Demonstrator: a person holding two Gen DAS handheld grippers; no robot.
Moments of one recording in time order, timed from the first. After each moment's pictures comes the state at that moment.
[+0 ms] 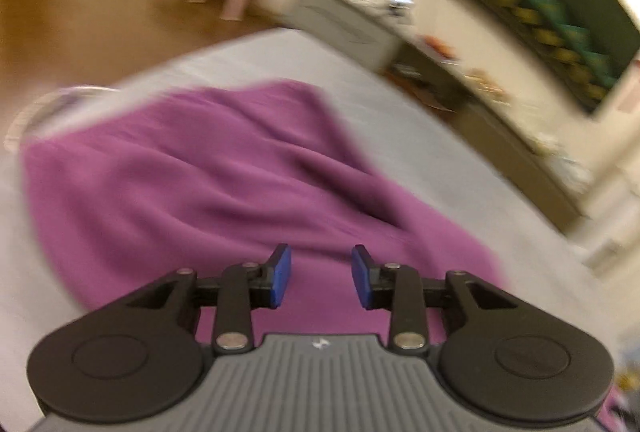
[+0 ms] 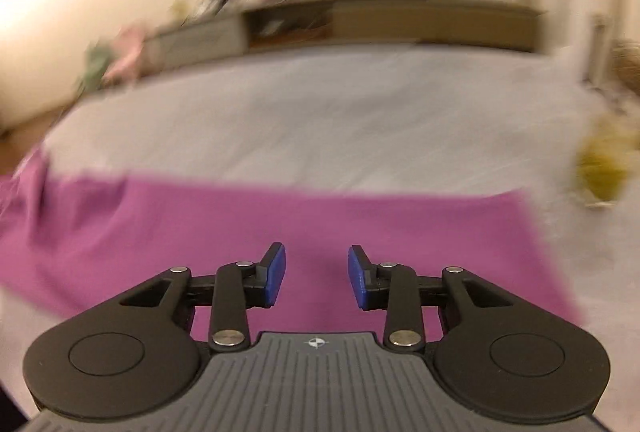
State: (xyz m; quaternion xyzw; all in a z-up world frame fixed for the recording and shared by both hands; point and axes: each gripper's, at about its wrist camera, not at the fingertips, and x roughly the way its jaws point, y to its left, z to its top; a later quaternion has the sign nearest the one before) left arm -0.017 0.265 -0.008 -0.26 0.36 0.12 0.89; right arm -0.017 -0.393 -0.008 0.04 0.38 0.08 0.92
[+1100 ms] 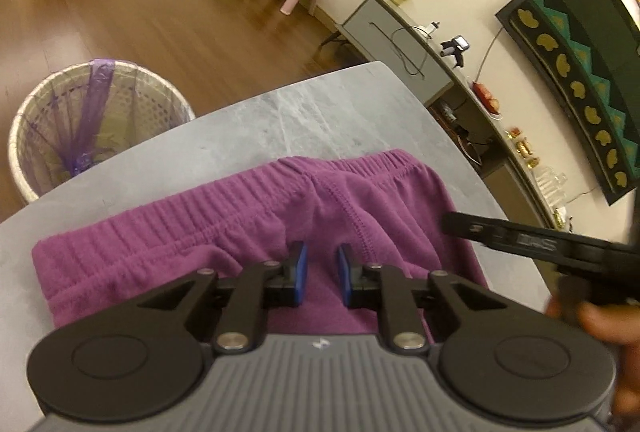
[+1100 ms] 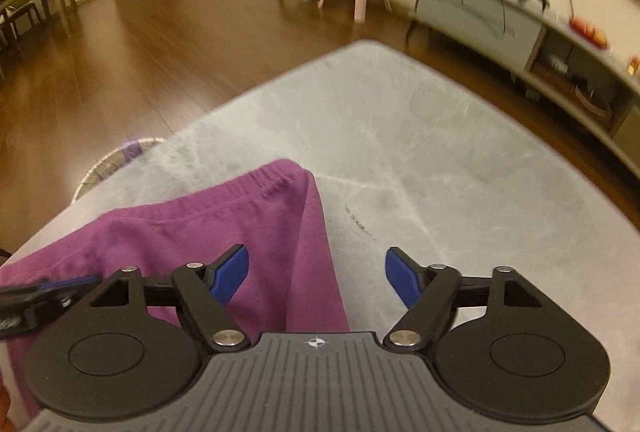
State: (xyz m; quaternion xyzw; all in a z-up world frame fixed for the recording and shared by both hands) left arm 0.010 0.377 -0.040 -0.37 0.33 0.10 0.86; right arm 0.205 0.189 0.008 -0.17 0.42 0.33 0.83
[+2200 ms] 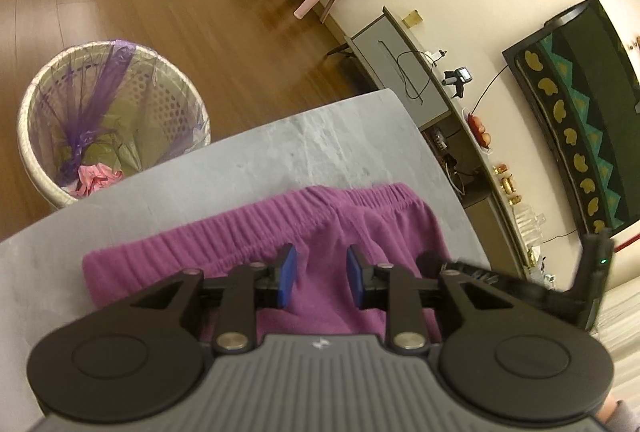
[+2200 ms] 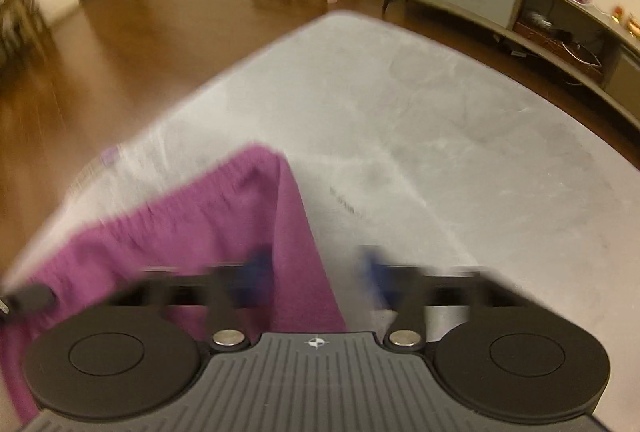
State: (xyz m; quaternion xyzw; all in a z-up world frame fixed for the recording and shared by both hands) left arm -0.011 0.404 -0.038 -0.45 0.30 0.10 0.84; right arm 0.210 0.194 -0.007 -0.14 0.45 0.29 0.83
